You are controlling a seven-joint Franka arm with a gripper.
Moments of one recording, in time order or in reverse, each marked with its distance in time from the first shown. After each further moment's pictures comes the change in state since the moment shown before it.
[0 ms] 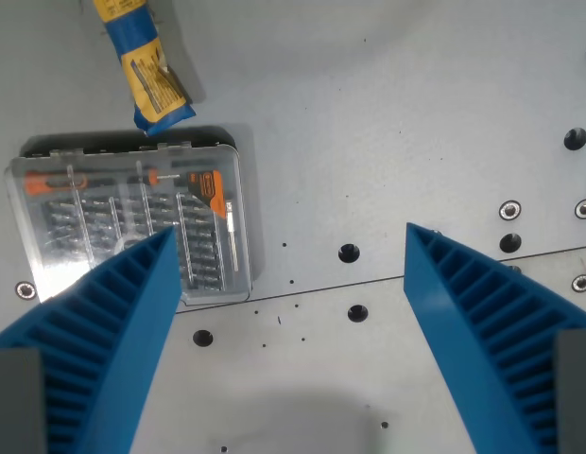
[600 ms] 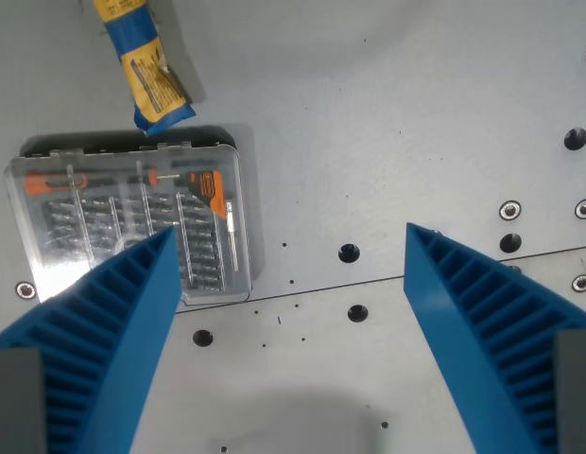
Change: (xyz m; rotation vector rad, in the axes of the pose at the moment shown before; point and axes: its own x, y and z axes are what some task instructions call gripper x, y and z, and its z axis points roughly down) arm 0.000 0.000 0.001 0.000 -0.001 -0.001
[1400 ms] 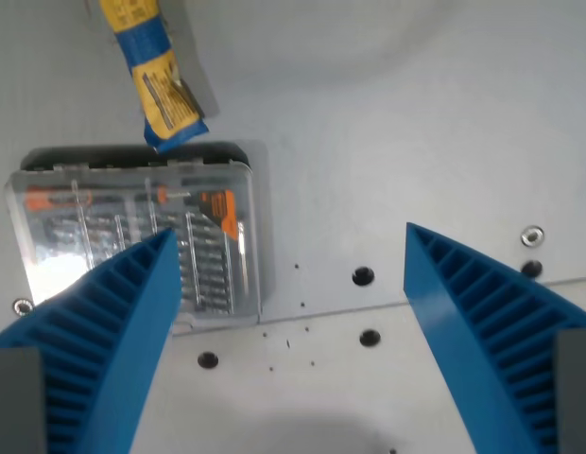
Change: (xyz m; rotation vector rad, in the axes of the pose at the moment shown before) arm 0.013 -0.016 0.031 -0.005 -0.012 -0.032
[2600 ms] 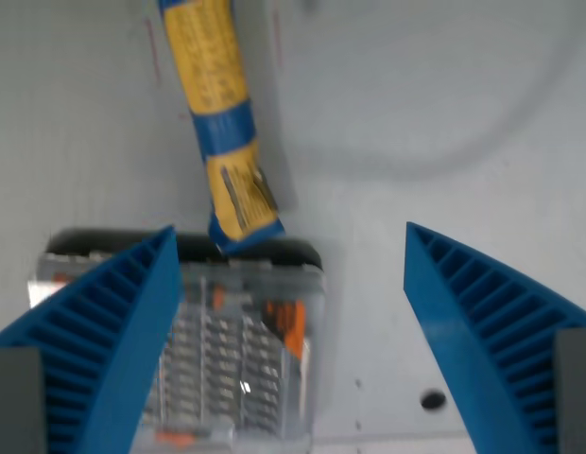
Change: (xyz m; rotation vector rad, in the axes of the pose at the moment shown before) arm 0.035 -0.055 0.091 -0.001 0.014 -0.105
